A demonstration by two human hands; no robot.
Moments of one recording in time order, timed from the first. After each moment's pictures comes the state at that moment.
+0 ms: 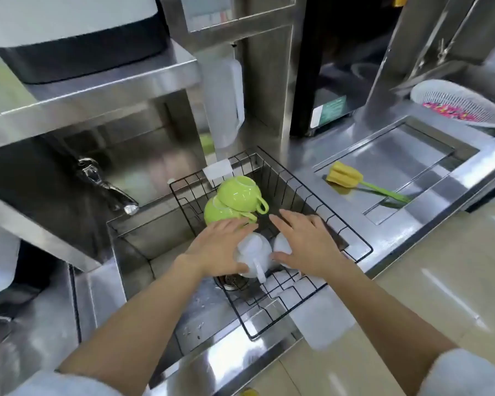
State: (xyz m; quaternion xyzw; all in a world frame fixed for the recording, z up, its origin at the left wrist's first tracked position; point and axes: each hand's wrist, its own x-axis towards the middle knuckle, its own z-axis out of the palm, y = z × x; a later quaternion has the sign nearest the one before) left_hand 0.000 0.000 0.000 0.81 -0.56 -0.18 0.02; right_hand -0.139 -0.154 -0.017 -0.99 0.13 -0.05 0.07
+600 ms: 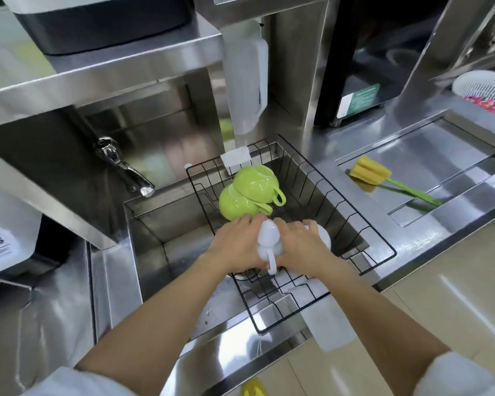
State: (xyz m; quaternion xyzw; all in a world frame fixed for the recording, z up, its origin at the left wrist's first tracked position) left_hand -0.015 -0.010 -0.018 0.87 -0.46 -0.17 0.09; right_hand -0.110 -0.135 -0.041 -0.98 0.13 0.05 0.15
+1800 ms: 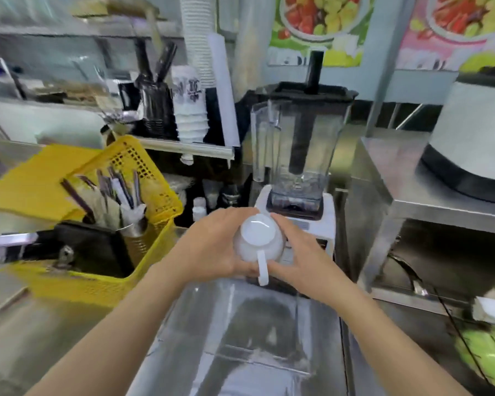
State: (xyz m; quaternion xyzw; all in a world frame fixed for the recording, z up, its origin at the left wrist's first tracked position) left_hand 0.029 0.462 0.183 0.94 -0.24 0.11 0.23; right_hand 0.023 0.271 0.171 -0.89 -0.24 0.00 0.38
